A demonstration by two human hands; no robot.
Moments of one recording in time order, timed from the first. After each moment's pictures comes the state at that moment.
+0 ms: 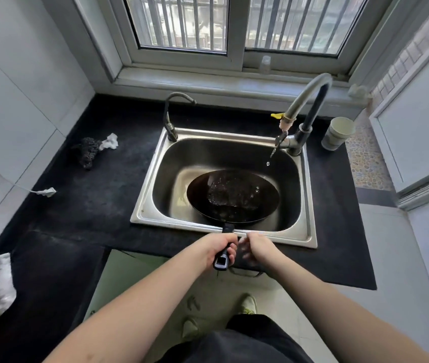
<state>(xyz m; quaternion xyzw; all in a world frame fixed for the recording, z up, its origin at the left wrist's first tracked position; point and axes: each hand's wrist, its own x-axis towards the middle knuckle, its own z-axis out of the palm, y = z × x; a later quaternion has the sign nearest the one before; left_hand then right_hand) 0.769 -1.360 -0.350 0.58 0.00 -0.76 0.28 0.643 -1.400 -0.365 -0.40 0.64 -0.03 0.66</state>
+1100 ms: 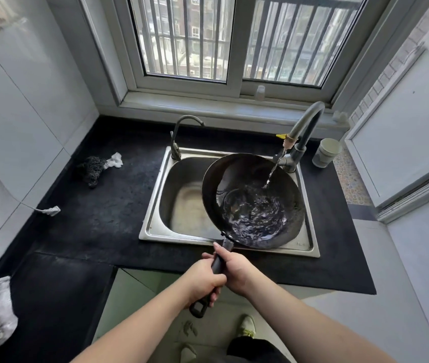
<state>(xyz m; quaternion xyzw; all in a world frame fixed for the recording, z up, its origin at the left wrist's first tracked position) 0.824 -1.278 -0.335 0.62 -0.37 -0.64 0.27 0.728 -1.342 -0.361 -0.20 0.52 -0.16 0.81</state>
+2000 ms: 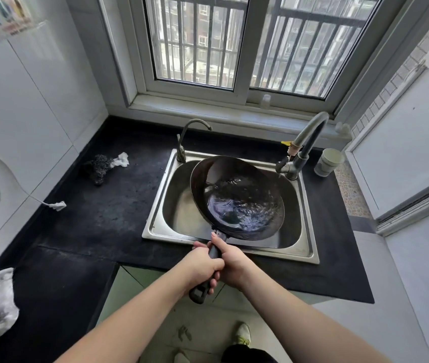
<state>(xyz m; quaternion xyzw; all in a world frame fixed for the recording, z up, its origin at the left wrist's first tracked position) 0.832 -1.289 -0.307 0.66 -0.31 -0.62 0.30 0.747 -1.348 -0.338 -0.22 0.46 -0.12 0.85</state>
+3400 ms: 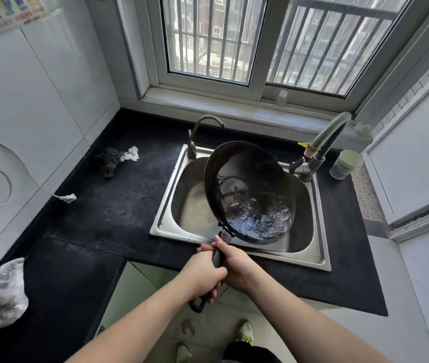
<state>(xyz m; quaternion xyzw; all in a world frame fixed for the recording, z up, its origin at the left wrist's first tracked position) 0.841 -1.282 -0.322 0.70 -0.38 -0.54 0.27 0.752 -1.349 -0.343 -0.23 0.42 -0.14 0.87</state>
